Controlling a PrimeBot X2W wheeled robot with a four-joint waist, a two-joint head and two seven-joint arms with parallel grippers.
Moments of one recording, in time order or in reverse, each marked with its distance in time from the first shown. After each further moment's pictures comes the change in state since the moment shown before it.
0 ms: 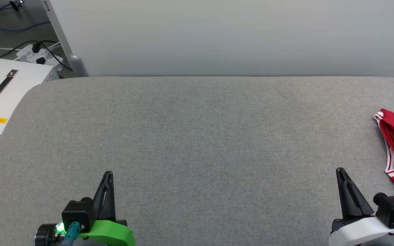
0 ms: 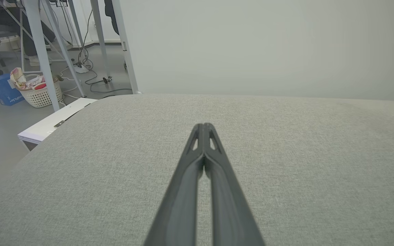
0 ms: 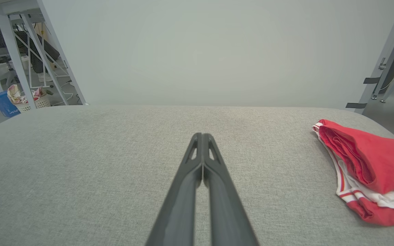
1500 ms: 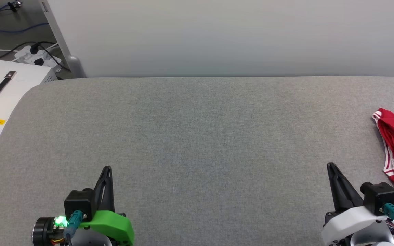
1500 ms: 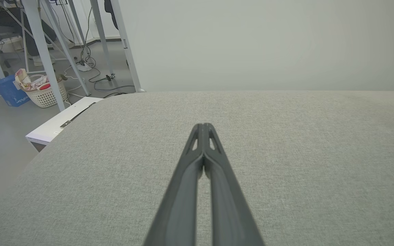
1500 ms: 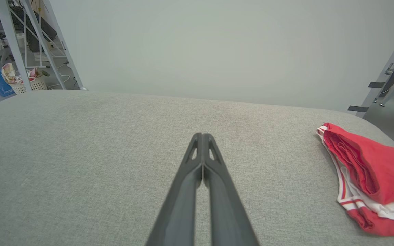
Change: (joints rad) left arm -0.027 0.000 0.005 -0.021 0.038 0.017 0.091; right arm -0.042 0.024 0.006 -0.002 -0.084 0.000 0.090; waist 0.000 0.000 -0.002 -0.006
